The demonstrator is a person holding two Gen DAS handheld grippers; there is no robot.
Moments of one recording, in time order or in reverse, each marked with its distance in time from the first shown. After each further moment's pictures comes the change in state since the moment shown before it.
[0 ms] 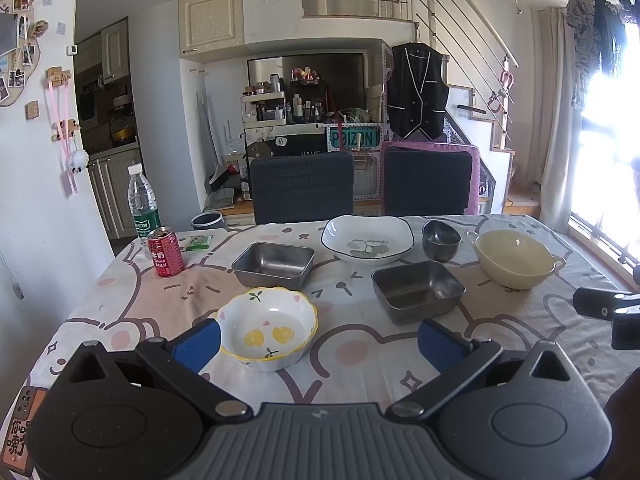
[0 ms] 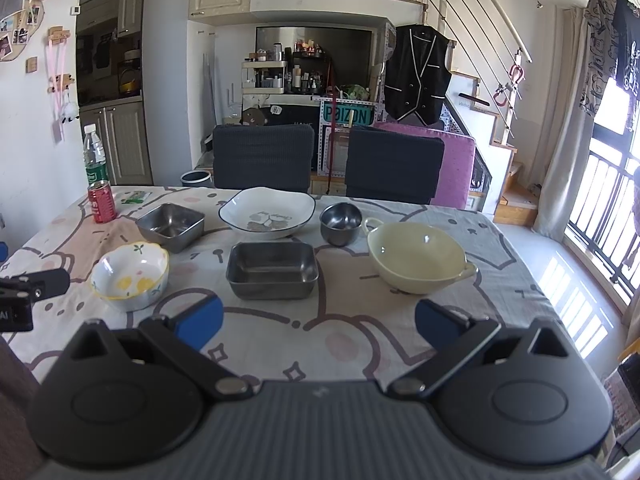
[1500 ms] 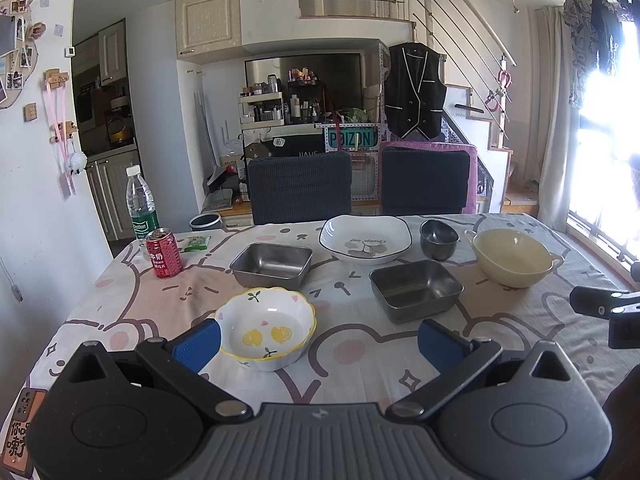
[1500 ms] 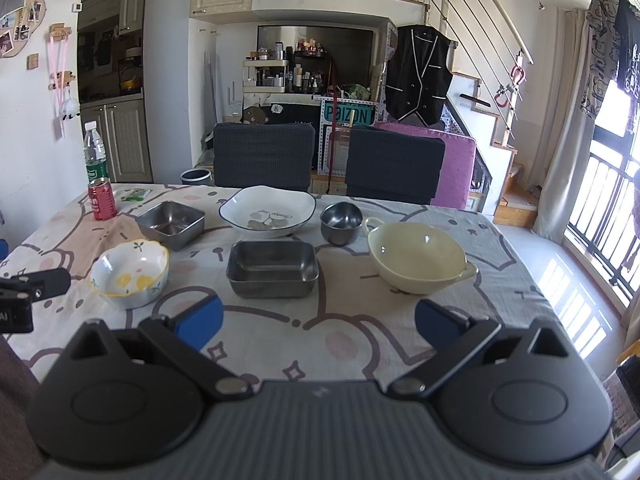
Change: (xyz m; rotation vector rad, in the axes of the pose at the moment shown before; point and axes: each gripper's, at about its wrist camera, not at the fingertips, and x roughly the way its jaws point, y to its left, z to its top) left arm -0.003 -0.001 -0.002 -0.003 -0.002 -0.005; right arm 0.000 0.002 0.001 -0.007 0.000 -0.001
